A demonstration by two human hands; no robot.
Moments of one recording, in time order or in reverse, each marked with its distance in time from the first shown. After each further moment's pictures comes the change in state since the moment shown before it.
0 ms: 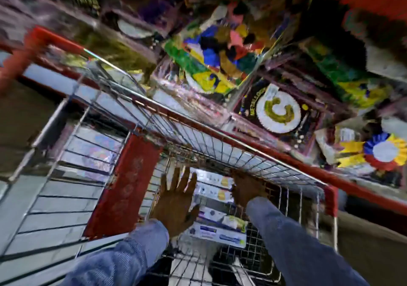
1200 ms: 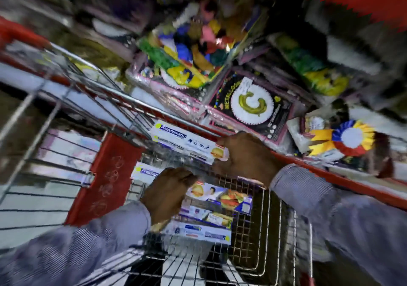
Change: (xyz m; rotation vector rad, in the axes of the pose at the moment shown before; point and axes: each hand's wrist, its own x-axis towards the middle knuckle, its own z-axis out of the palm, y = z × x) left_hand 0.026 0.037 -0.069 0.092 -0.014 0.358; right_hand -0.078 -0.004 -0.141 0.016 0.352 -0.401
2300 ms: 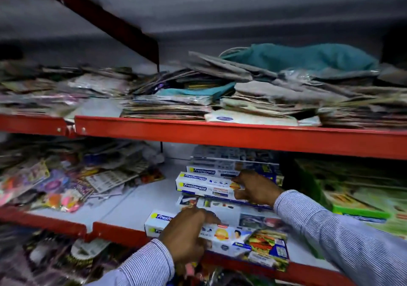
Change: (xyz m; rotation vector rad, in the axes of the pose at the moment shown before) left_hand 0.094 0.045 -0.438 -0.049 0.443 0.039; right_hand 0.020 -0.032 -0.428 -0.273 0.415 0.133
